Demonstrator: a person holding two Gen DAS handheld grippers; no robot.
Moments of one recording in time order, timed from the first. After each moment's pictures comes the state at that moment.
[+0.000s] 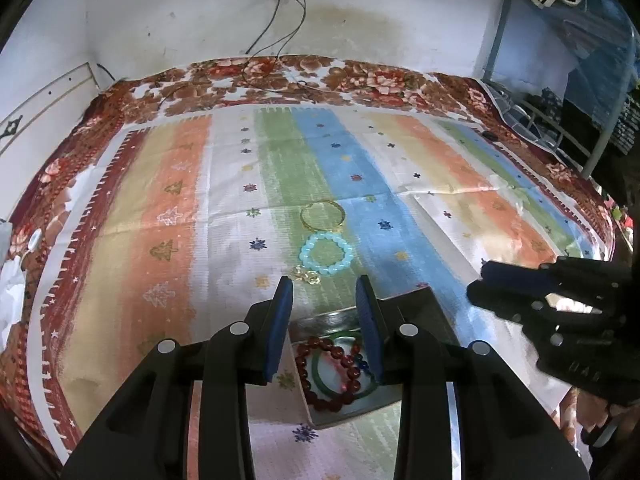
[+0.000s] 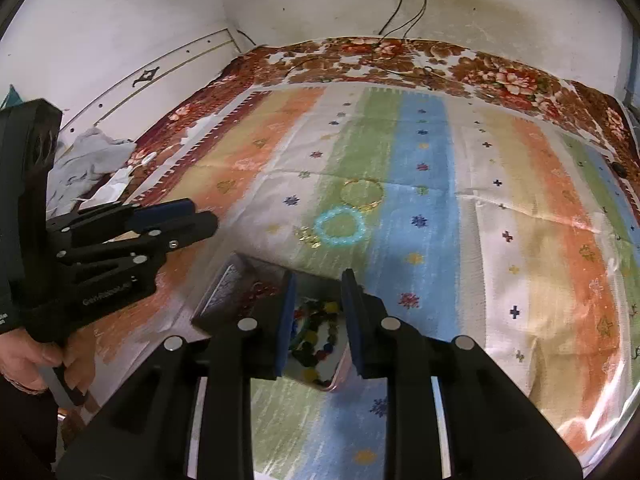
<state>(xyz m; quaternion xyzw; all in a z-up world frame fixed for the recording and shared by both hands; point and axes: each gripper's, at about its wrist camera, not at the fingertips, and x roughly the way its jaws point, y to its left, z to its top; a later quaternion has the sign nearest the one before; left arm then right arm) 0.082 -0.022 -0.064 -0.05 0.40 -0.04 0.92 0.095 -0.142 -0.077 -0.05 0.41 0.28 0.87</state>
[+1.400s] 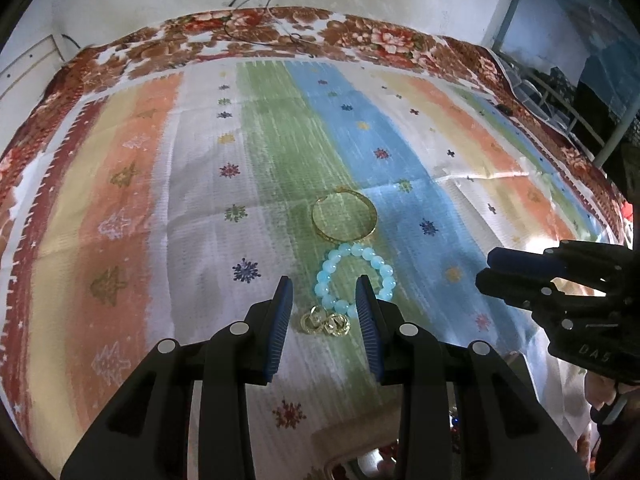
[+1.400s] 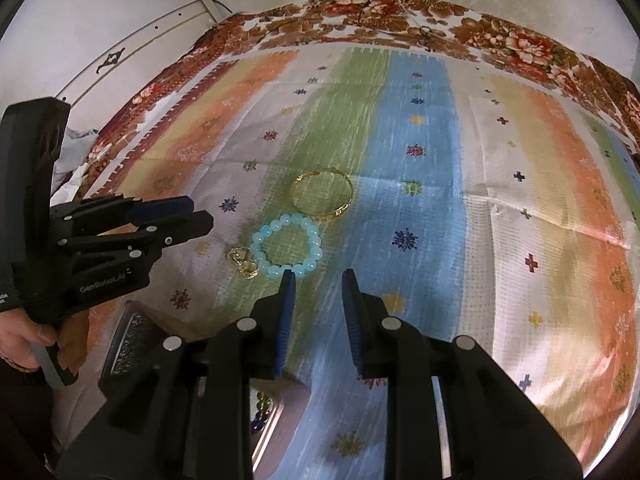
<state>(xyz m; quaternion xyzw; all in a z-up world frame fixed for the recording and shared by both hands) 0.195 -0.001 -0.130 -0.06 0.47 -0.08 0.88 0.211 -0.130 -0.140 -0.06 0.47 0.27 0.84</state>
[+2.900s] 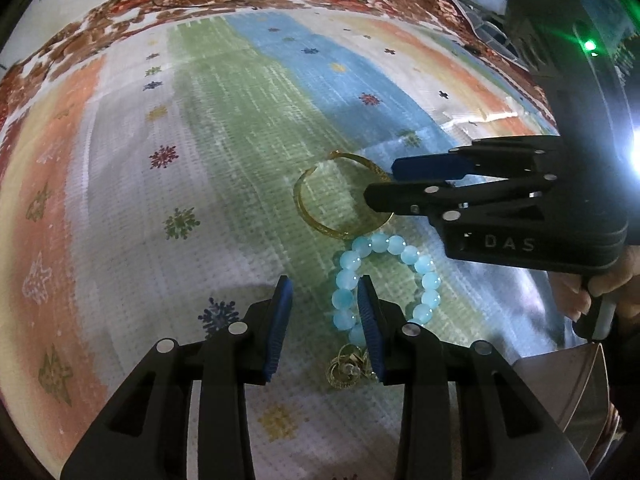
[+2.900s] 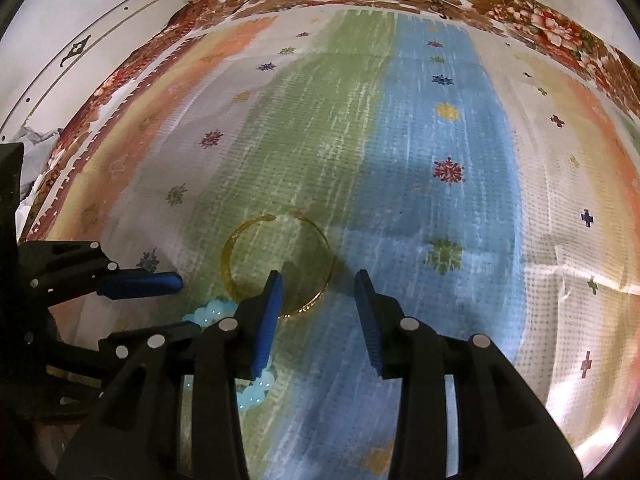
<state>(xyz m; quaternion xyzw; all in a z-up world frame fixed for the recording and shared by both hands) 0.251 0.004 -0.187 0.00 0.52 -0.19 0.84 0.323 -0.084 -0.207 -0.07 0.51 0.26 0.82</state>
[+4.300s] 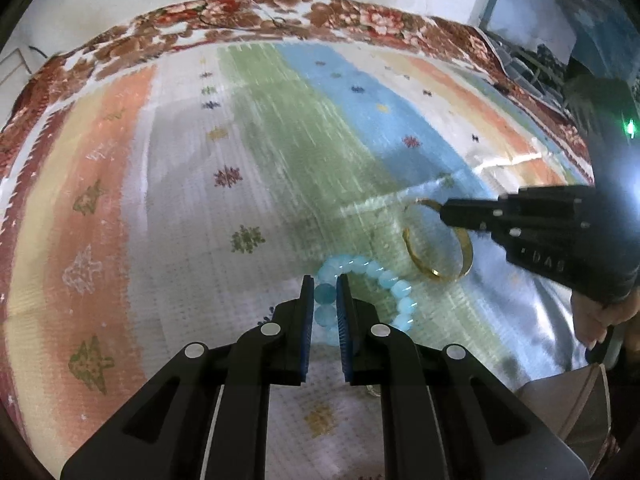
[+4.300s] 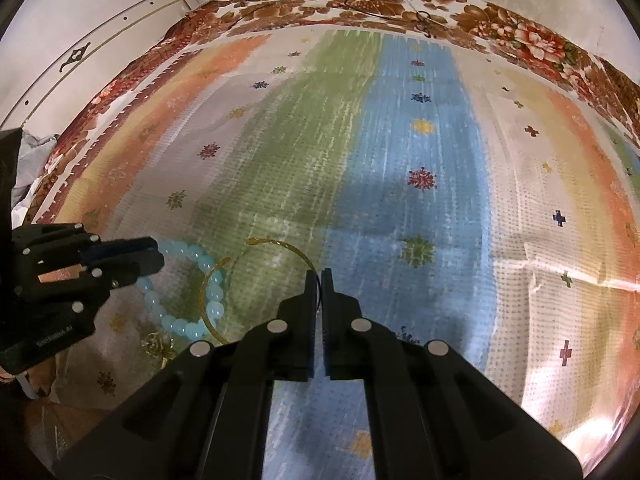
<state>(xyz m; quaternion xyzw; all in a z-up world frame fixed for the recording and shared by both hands) 0.245 0.029 -0.169 -0.03 0.47 -0.12 0.87 0.307 -0.094 -0.191 -0.07 0.48 0.24 0.84</state>
